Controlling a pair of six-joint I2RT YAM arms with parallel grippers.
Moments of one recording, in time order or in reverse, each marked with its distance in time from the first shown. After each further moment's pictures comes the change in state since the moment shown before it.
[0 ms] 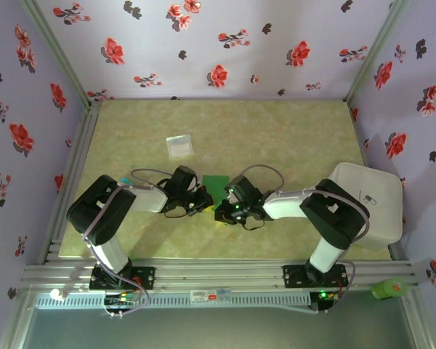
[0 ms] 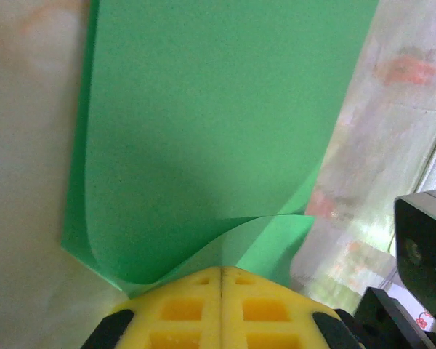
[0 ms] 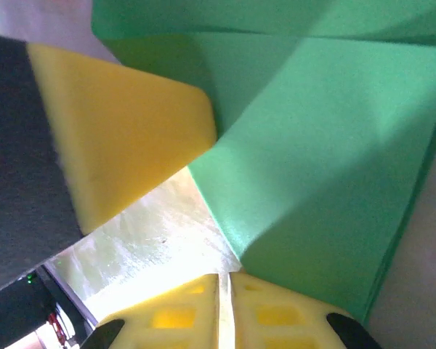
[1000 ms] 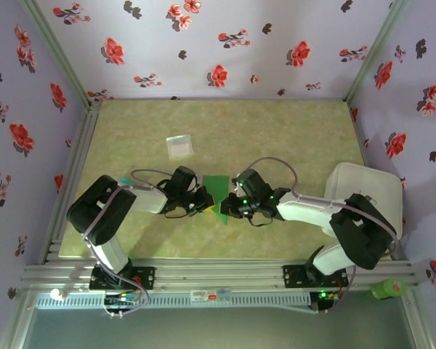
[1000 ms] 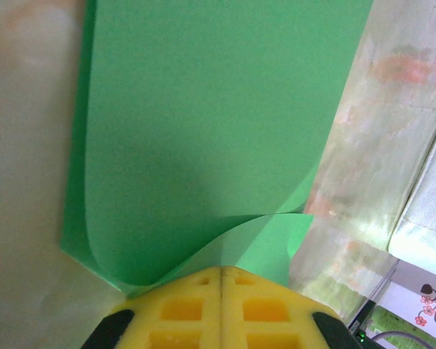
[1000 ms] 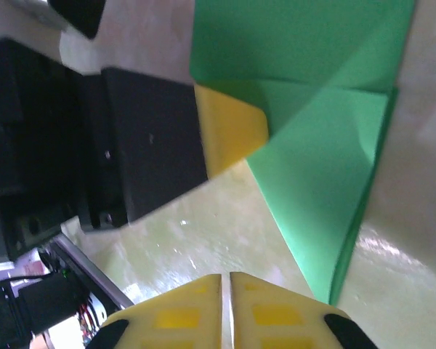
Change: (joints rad) left arm 0.000 0.000 -0.011 0.026 0.000 0.000; right arm -0.027 -0.206 0.022 -0.174 0.051 -0.031
